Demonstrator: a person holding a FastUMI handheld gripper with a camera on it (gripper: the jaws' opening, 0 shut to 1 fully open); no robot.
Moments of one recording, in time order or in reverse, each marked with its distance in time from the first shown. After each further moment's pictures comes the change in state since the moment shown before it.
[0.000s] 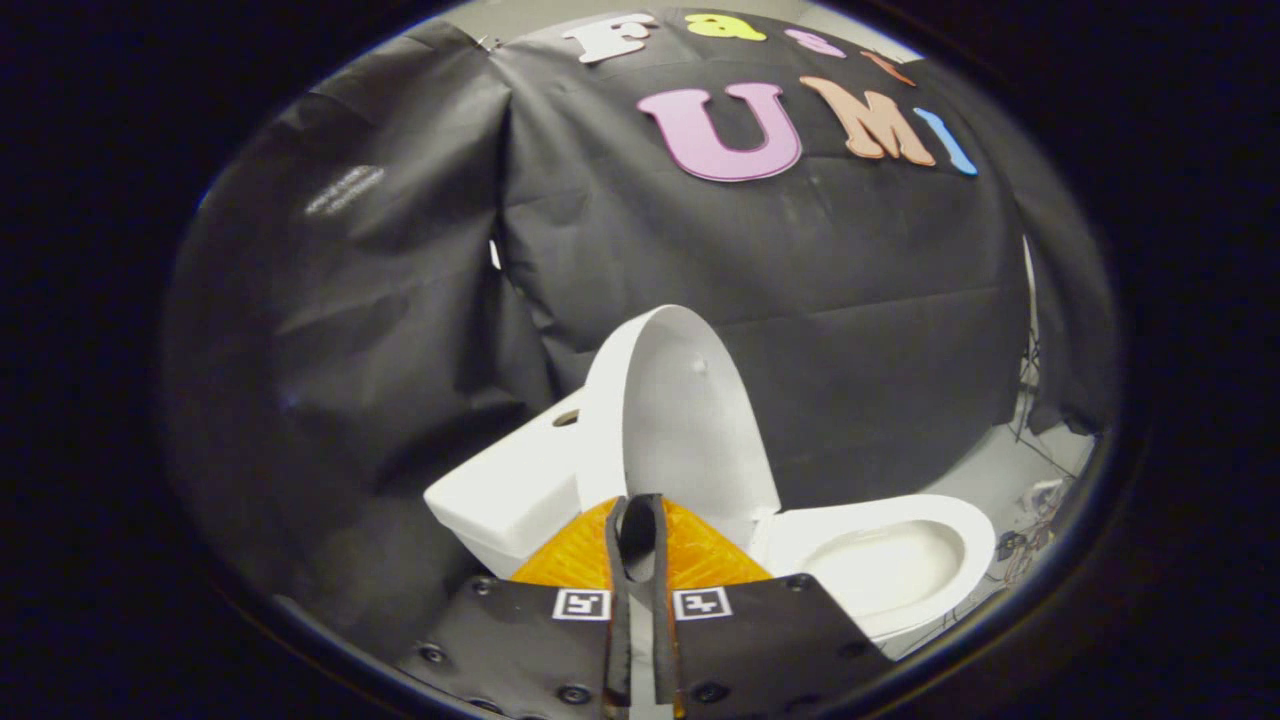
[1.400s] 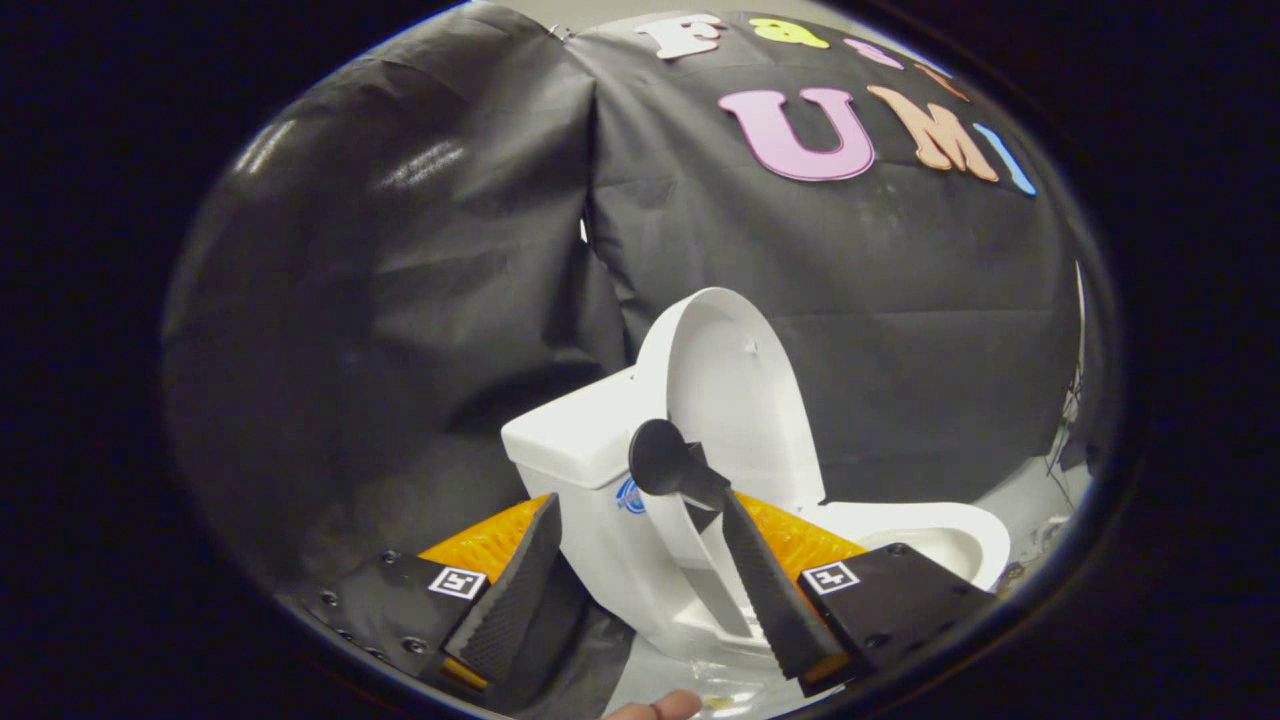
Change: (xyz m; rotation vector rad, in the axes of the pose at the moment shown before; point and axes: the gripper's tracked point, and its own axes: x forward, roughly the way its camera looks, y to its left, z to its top) arm -0.055 0.015 -0.031 -0.124 0.025 0.173
